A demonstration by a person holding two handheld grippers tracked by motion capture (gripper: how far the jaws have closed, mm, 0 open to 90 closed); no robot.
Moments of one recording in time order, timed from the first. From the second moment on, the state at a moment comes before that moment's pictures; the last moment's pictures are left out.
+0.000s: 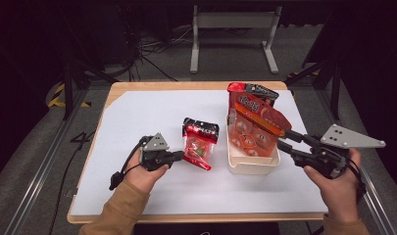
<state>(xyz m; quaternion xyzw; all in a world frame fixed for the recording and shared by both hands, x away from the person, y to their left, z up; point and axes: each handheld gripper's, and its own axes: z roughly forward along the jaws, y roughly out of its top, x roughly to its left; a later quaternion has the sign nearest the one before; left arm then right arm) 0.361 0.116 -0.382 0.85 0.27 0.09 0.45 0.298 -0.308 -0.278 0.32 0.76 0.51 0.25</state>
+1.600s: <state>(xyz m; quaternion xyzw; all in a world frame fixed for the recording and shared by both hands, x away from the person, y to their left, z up) 0.312 0.121 -0.376 0.84 0.23 0.07 0.48 0.383 -0.194 -0.355 0.30 0.82 0.48 0.07</state>
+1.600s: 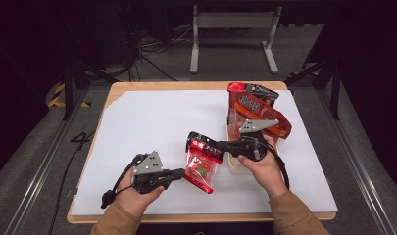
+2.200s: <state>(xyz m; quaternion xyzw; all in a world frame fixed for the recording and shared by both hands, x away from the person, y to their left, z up) 0.326 0.118 -0.401 0.87 0.21 0.05 0.44 0.363 -0.197 -0.329 0.26 0.80 0.52 0.12</state>
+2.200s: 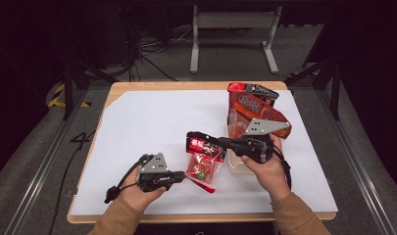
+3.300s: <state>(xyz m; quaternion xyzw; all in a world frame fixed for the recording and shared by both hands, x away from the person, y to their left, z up) 0.338 0.126 -0.373 0.78 0.19 0.11 0.59 0.329 -0.173 -0.310 0.14 0.81 0.56 0.11</state>
